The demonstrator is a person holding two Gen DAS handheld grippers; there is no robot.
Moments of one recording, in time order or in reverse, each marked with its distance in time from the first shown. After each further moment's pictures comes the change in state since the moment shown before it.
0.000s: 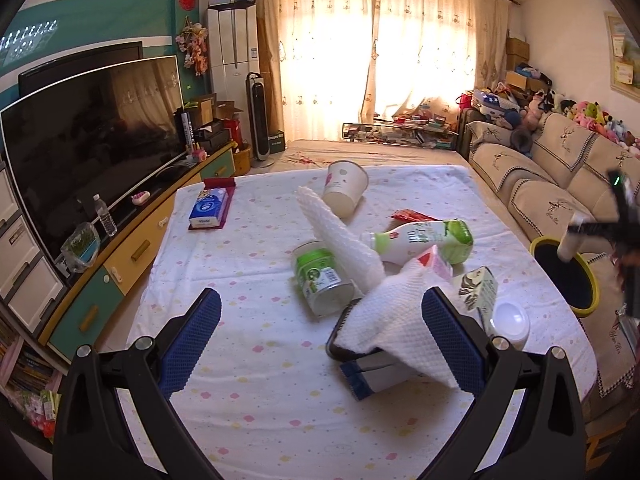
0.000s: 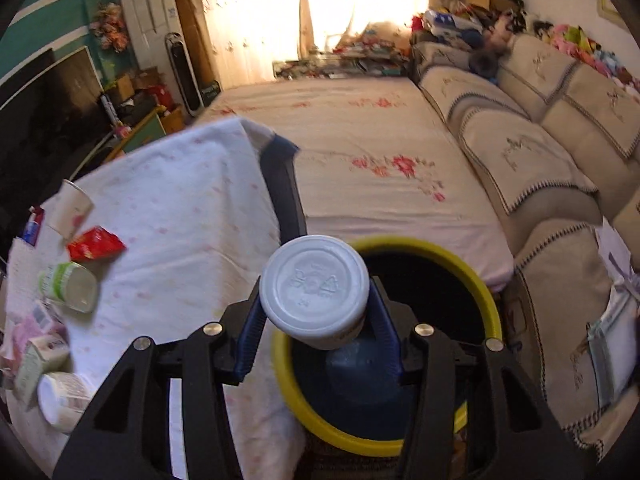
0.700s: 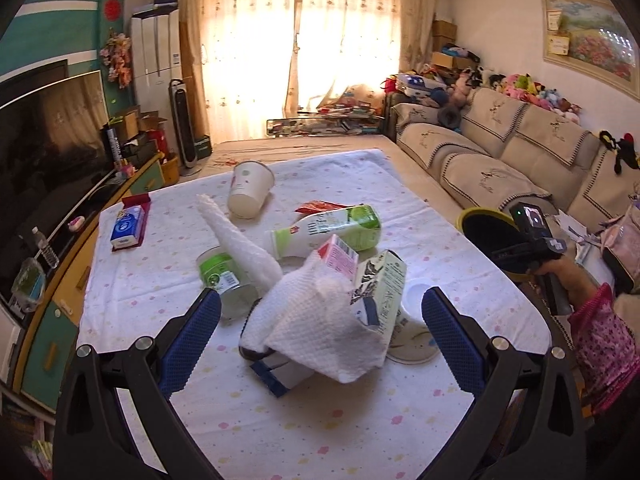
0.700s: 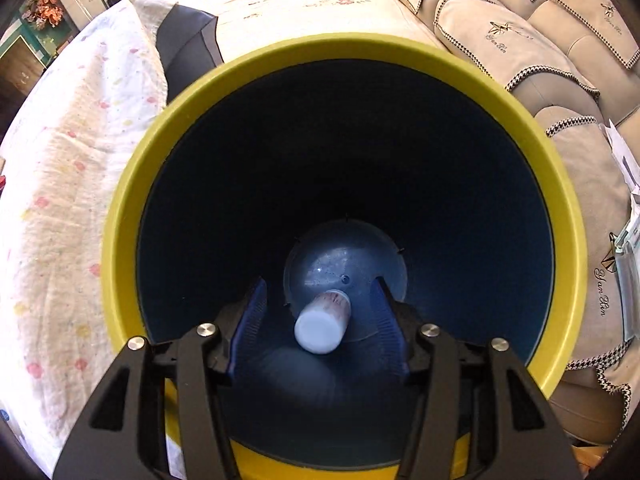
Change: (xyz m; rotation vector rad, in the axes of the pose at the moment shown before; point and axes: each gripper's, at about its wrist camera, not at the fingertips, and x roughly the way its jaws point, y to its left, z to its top) left arm -0.009 -0.051 0.001 0.156 0.022 -0.258; right arm 0.082 -0.034 -0.069 0.105 0.228 -0.028
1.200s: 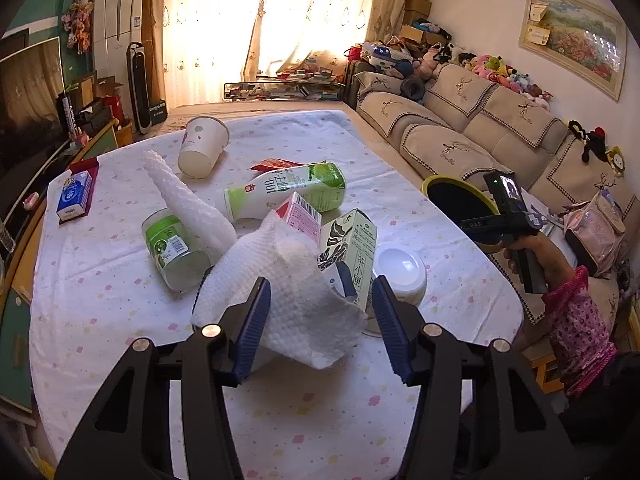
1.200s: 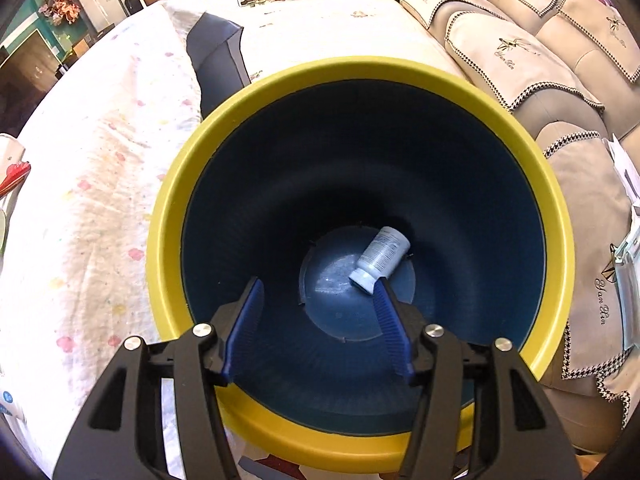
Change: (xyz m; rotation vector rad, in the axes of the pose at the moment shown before) left arm 0.037 0.007 -0.011 -0.022 0.131 -0.181; right arm -0.019 0.006 -0.006 -0.032 -0.026 0.027
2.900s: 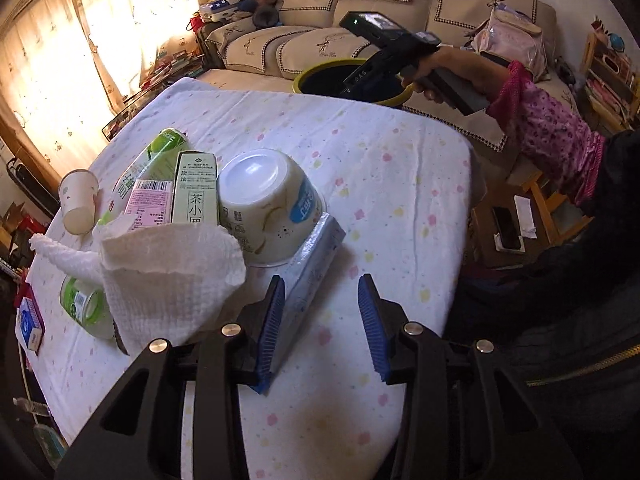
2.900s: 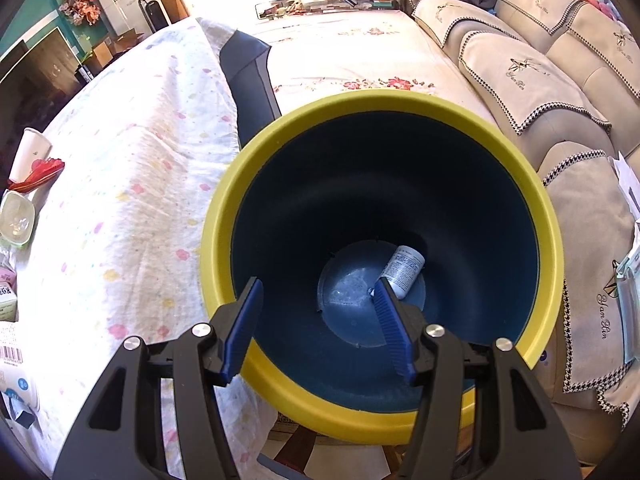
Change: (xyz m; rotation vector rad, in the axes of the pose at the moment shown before) left arm 0.034 -0.078 -0.050 0.626 0.238 -0.139; right arm -0.025 0.014 0.001 -0.044 -0.056 0.037
